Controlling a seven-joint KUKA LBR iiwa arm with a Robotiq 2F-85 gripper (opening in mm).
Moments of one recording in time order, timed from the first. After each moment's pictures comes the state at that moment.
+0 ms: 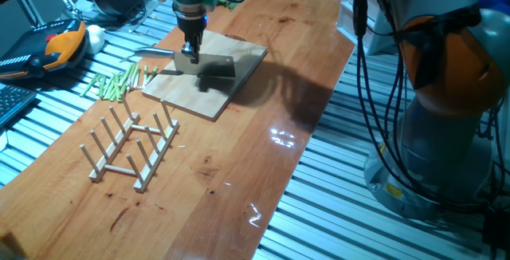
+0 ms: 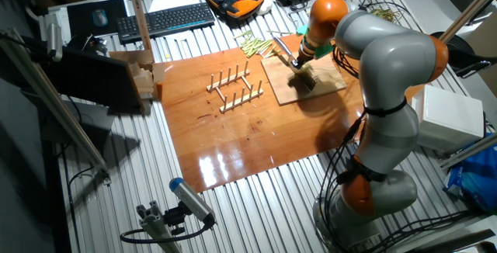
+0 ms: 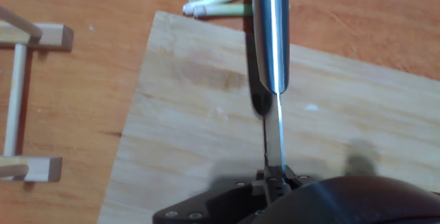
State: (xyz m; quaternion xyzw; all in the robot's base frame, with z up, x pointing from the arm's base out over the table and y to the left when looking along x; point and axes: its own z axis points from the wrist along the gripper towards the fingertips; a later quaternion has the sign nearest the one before) arm 0.634 -0.074 0.086 -0.13 0.99 0.00 0.07
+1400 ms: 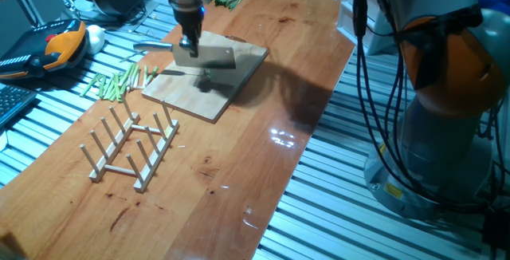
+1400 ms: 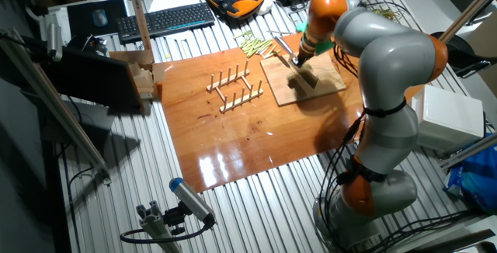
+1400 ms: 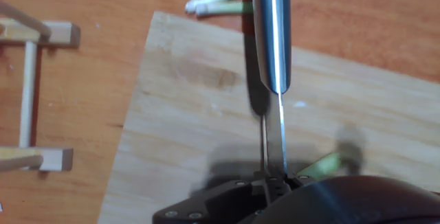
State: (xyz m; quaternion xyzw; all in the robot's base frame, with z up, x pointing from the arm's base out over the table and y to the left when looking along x) arm 0.632 -0.077 0.119 -0.13 0.99 -0.01 0.05
